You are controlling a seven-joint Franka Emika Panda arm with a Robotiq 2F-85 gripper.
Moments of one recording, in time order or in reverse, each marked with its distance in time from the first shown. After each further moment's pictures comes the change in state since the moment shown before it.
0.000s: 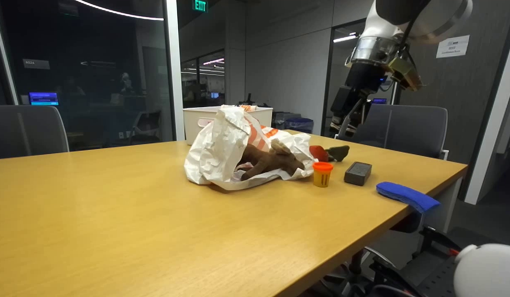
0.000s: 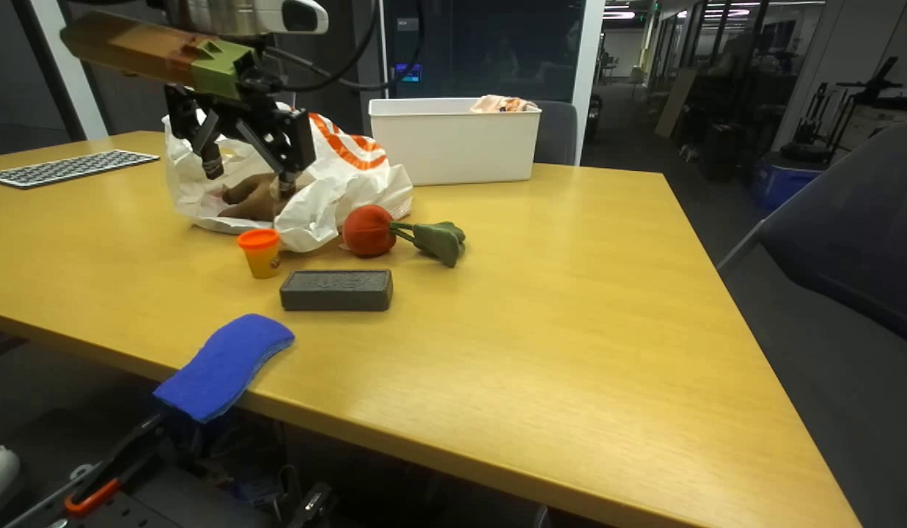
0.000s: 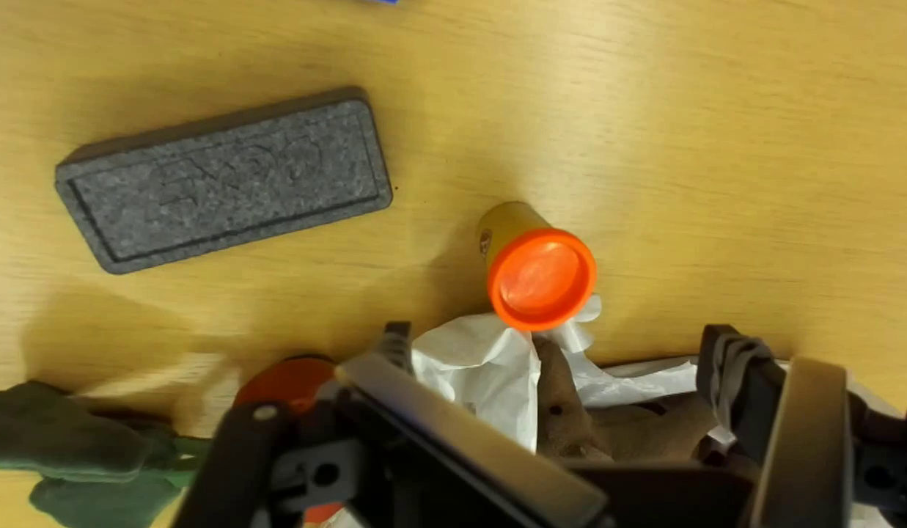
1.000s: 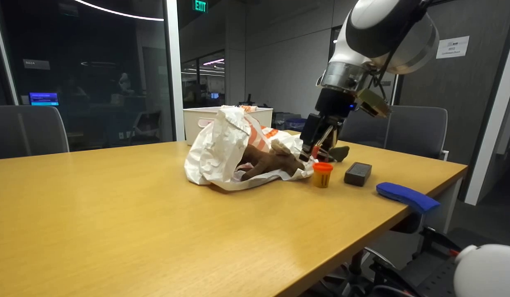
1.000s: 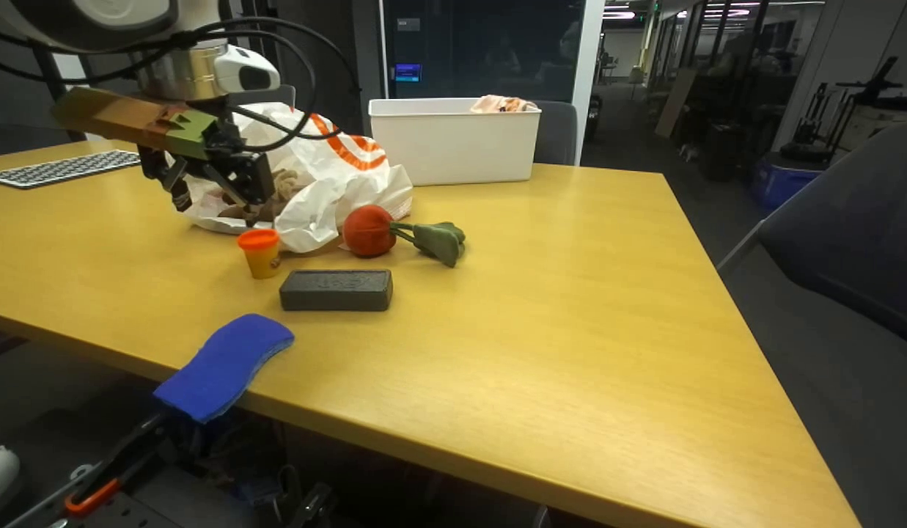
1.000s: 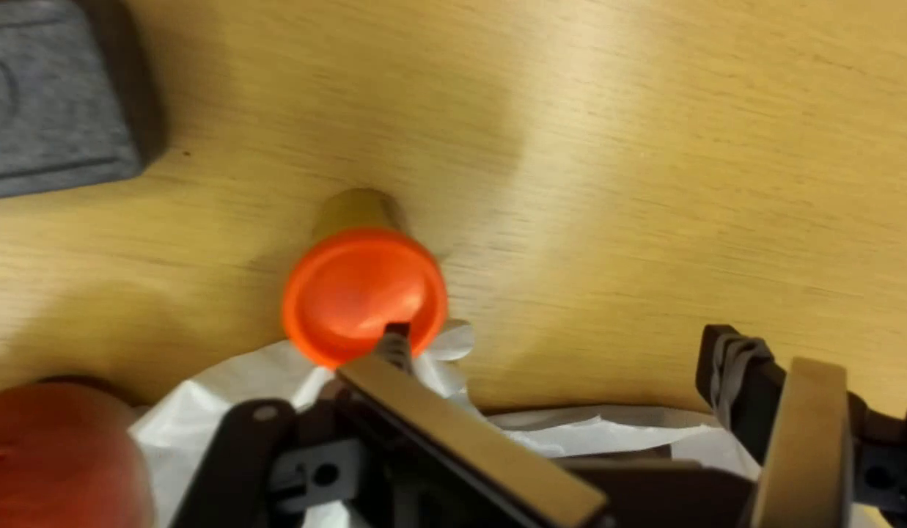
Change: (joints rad) arm 0.170 0.213 0.091 -0.001 0.092 0.260 0.046
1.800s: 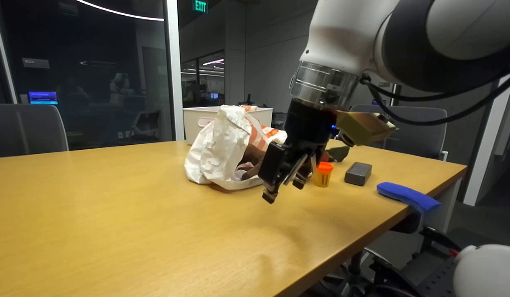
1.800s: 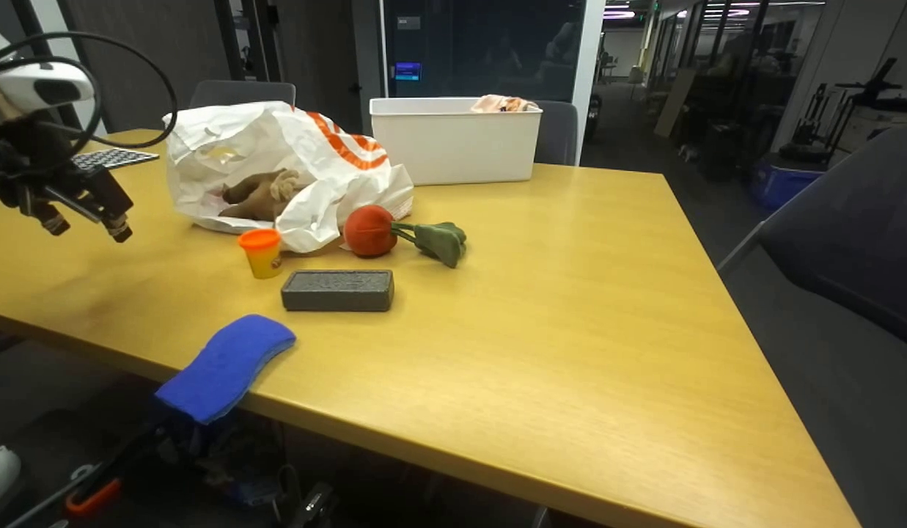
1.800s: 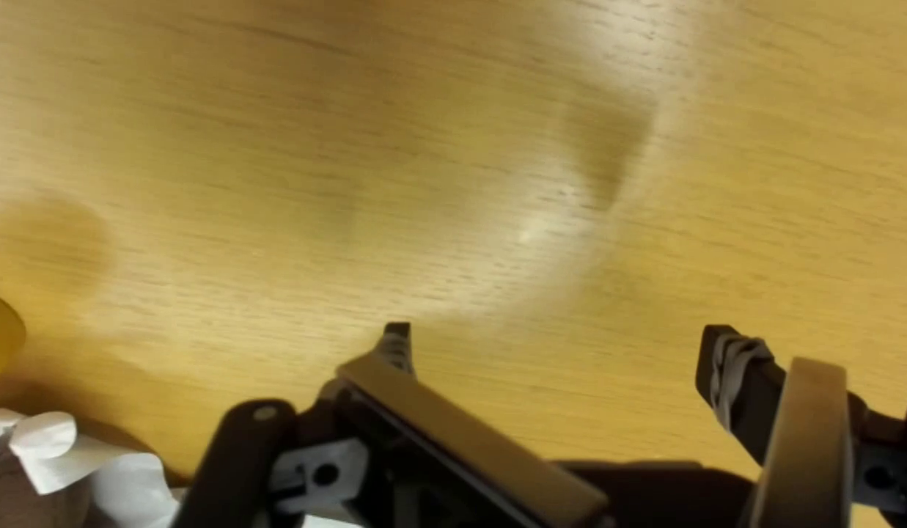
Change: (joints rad) arm -0.092 0.044 0.588 0.010 -0.192 0.152 0.656
